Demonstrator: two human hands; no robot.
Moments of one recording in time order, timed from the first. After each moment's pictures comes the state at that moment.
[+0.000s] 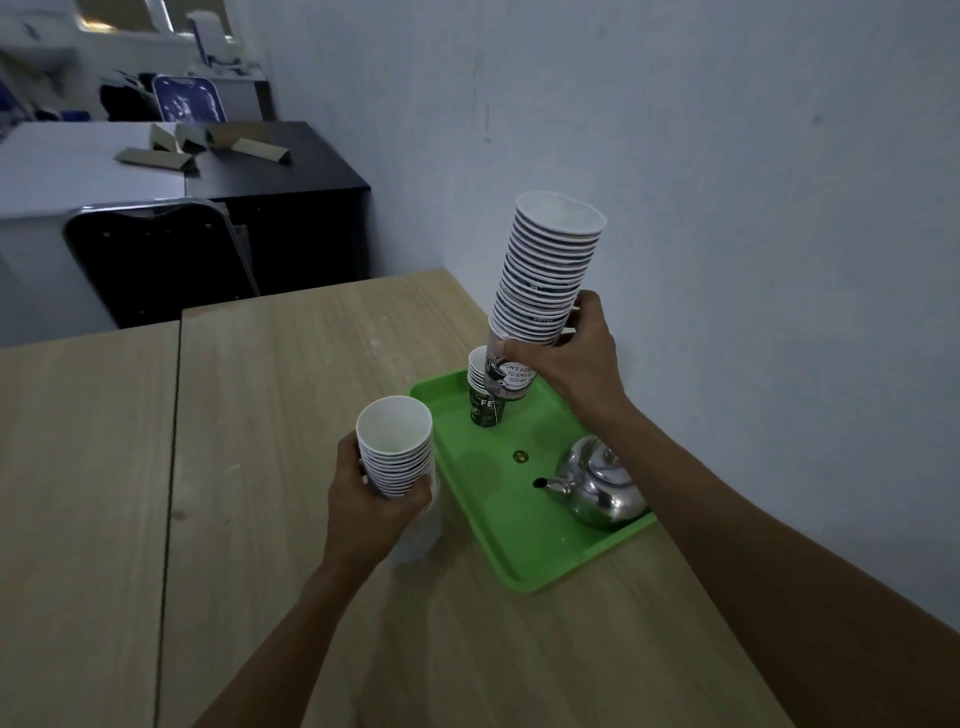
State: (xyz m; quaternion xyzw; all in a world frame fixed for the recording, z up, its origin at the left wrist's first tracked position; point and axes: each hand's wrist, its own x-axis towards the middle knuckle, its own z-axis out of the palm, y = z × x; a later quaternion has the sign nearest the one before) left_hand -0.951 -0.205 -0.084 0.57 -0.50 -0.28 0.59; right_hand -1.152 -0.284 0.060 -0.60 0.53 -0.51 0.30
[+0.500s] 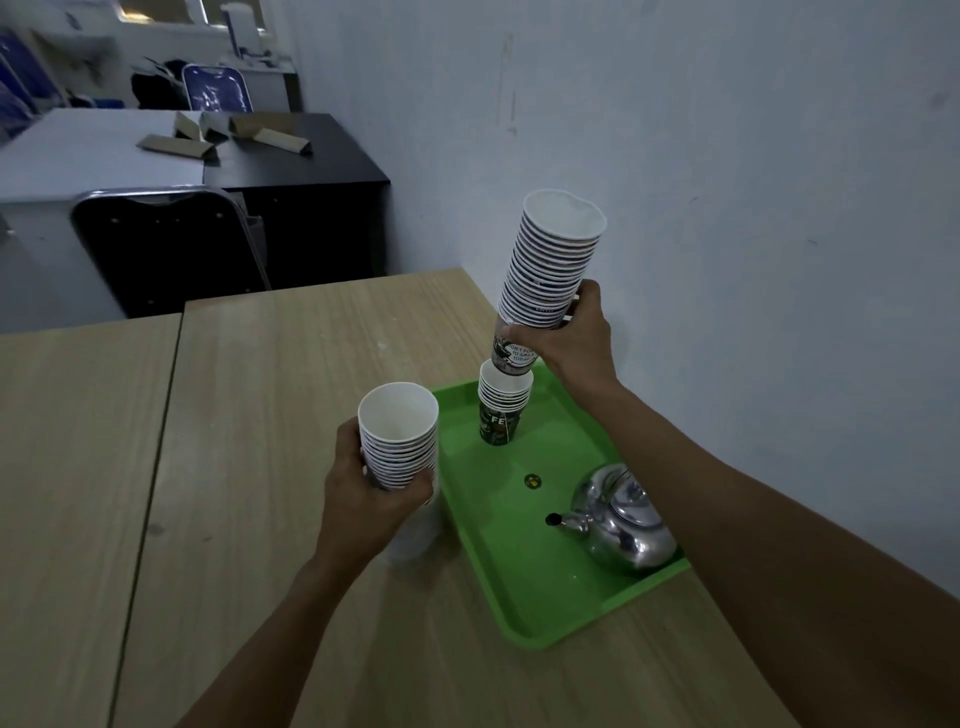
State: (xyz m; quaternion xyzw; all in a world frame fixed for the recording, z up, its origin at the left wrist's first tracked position) left_hand -0.950 -0.250 -0.084 0.55 -0.51 -0.28 0.60; right_hand -1.145 -0.373 0.034 -0.61 0.53 -0.51 0.30
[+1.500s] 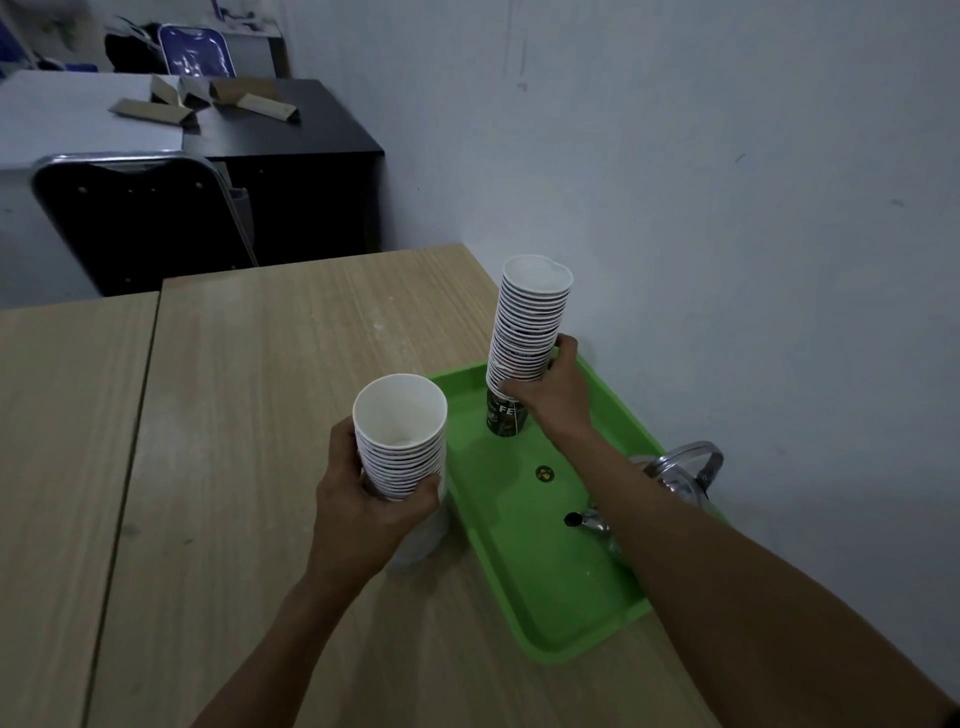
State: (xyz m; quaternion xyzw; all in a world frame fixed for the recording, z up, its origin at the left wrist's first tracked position) left_hand -0.948 -0.249 -0.091 0.52 -0.53 -0.28 0.61; right_hand -1.129 -0.391 -0.066 -0.59 0.61 -0.43 0.31
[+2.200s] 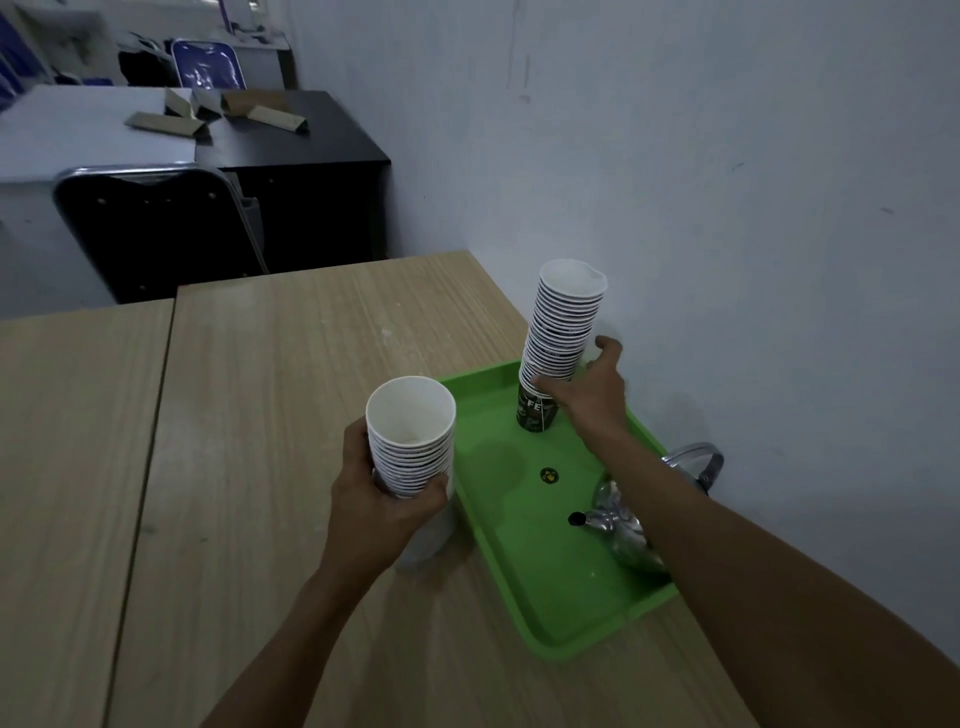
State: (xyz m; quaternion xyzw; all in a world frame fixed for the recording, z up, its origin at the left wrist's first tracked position) left_hand -0.947 -0.250 -0.097 0.53 -0.52 -0.29 0.61; right_hand -1.152 -0.383 -0.048 -0.54 0.66 -0.42 0.31
